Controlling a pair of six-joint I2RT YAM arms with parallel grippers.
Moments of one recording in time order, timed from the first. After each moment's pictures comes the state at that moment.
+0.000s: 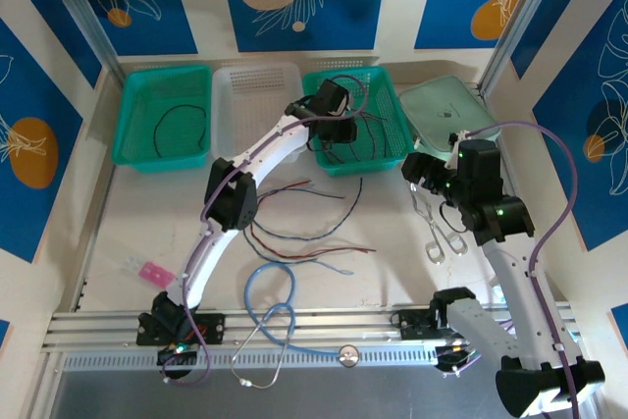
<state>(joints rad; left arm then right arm) -0.65 2.54 2.45 -0.77 0.21 -0.48 0.14 0.85 1.00 -0.79 -0.08 0.49</state>
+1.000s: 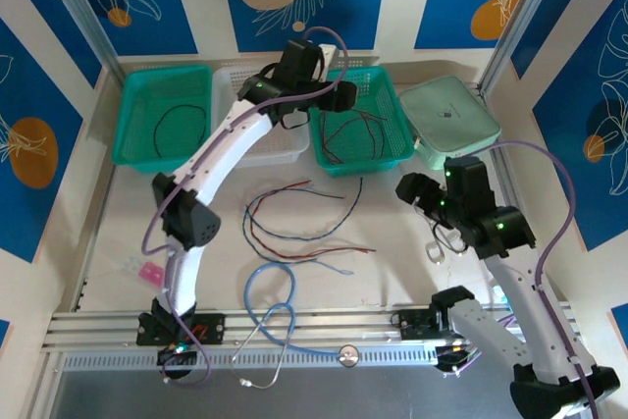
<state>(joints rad) -0.67 2.03 2.25 -0.82 0.08 -0.31 0.31 0.79 0.96 -1.00 -0.02 0.80</state>
